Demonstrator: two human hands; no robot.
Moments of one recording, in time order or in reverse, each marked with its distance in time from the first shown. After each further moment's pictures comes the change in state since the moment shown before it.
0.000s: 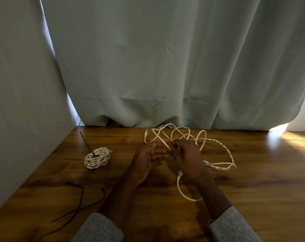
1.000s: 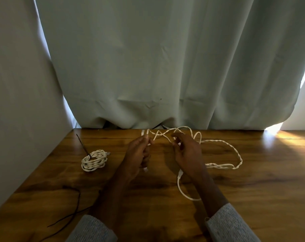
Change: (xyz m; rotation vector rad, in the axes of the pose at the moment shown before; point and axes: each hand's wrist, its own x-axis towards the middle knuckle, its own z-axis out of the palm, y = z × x) left_hand -0.003 0.023 -0.010 0.117 0.003 0.189; right_hand 0.005 0.002 -0.006 0.027 0.124 0.054
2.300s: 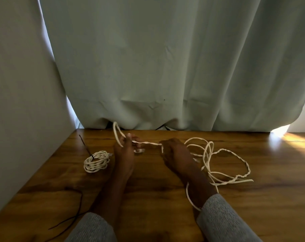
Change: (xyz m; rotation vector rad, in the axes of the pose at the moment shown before) left_hand 0.025 -0.010 -0.025 -0.125 0.552 0.158; right_hand 0.014 0.016 0.040 -0.099 -0.305 -0.028
